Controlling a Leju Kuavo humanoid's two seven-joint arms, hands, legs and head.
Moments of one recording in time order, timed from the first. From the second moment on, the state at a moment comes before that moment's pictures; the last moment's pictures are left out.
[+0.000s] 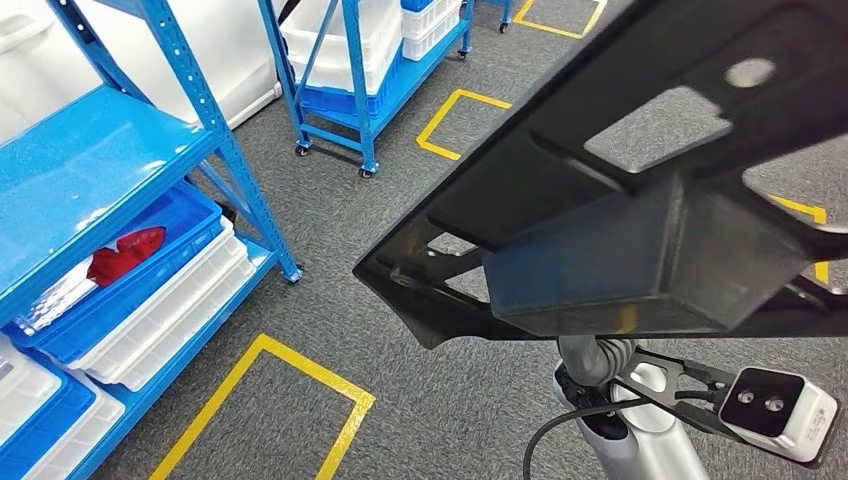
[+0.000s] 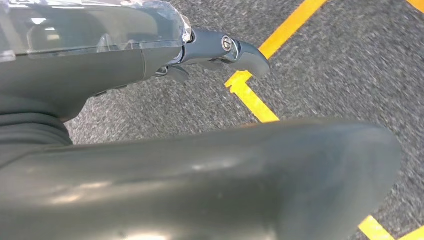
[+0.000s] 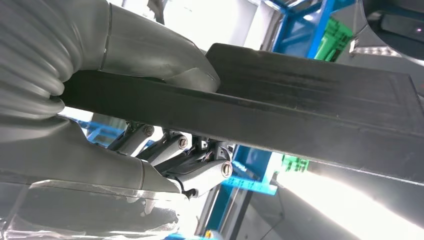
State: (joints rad) left arm -0.11 0.12 -1.12 -0.12 1.55 0.25 -0.37; right arm -0.32 -0.10 0.41 -1.96 -0.17 0.26 -0.70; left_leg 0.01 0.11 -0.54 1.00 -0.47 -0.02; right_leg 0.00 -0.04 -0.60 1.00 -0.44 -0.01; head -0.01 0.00
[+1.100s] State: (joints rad) left arm -0.11 0.11 -1.14 -0.12 1.55 0.24 -0.35; right arm -0.45 -0.18 0.52 -1.84 -0.28 0.08 -0.70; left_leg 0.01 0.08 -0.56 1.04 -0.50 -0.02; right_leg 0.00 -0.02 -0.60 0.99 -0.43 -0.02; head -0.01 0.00
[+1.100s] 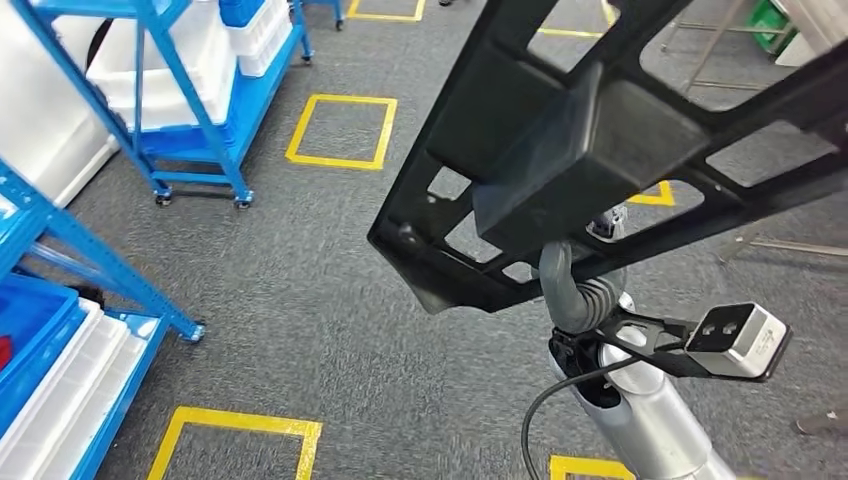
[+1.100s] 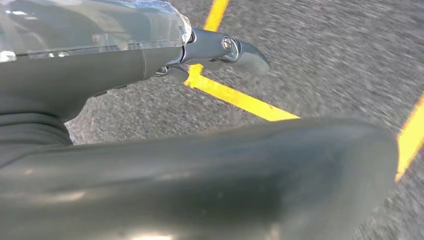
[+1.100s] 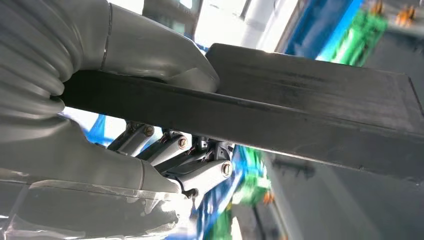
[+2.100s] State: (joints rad) left arm -0.10 0.10 -1.11 -0.12 1.56 0.26 -0.31; right arm -0.41 -0.19 0.52 -1.85 -0.24 0.14 -0.69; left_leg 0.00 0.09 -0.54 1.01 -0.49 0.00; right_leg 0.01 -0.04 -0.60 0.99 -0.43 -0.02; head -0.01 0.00
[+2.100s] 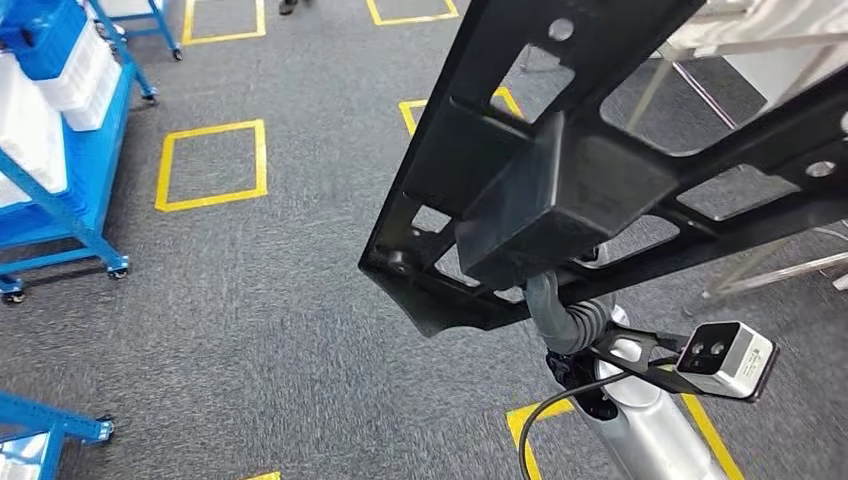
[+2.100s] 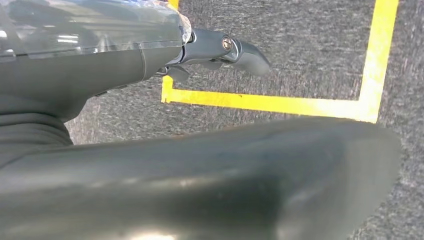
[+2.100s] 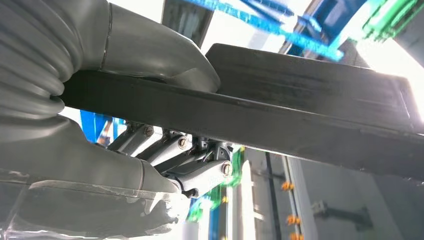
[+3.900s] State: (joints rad) left arm -0.10 0.09 -1.13 -0.12 1.55 0.19 -0.33; right arm -0.28 -0.16 0.45 -1.90 -0.17 0.21 -0.70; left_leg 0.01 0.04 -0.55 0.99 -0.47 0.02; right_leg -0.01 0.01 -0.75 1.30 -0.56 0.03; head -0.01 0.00
